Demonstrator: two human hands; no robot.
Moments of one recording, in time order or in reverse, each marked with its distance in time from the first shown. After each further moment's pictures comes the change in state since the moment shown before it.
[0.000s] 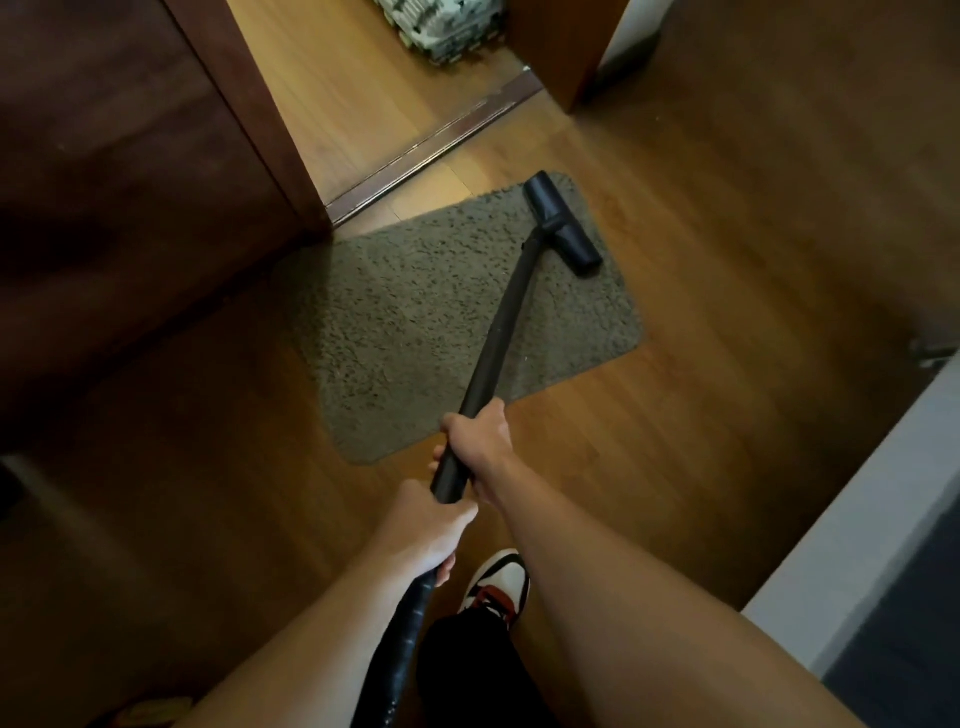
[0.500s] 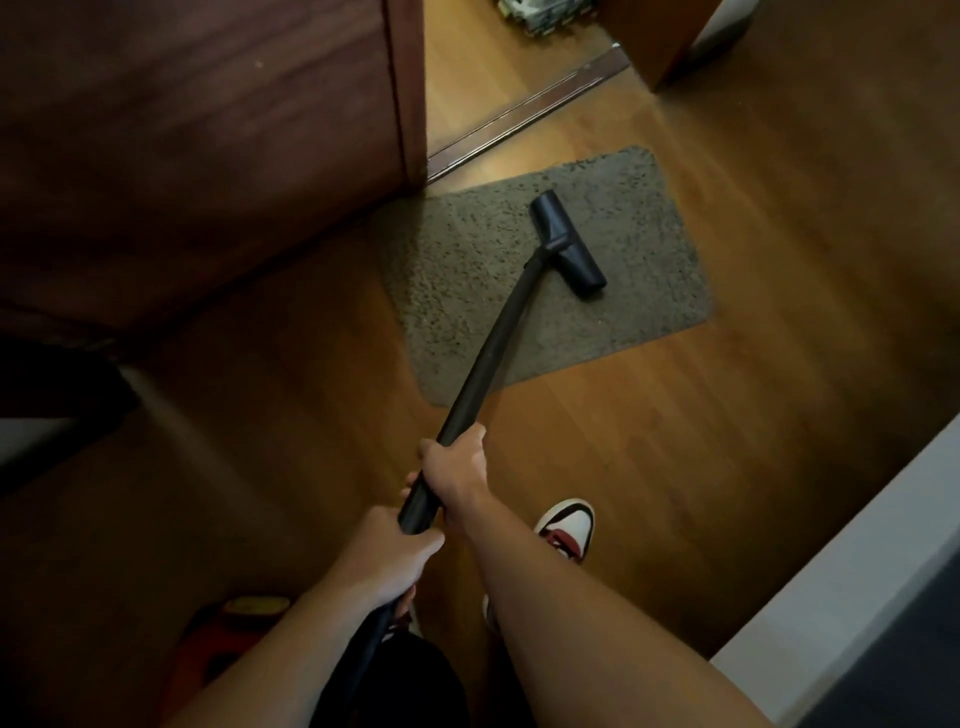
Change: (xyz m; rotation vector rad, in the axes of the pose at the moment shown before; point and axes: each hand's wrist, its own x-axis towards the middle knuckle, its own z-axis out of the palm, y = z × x) left_hand -0.048 -0.167 -0.123 0.074 -0.004 -0.006; right_hand -0.079 0.121 0.153 -0.035 -0.027 0.073
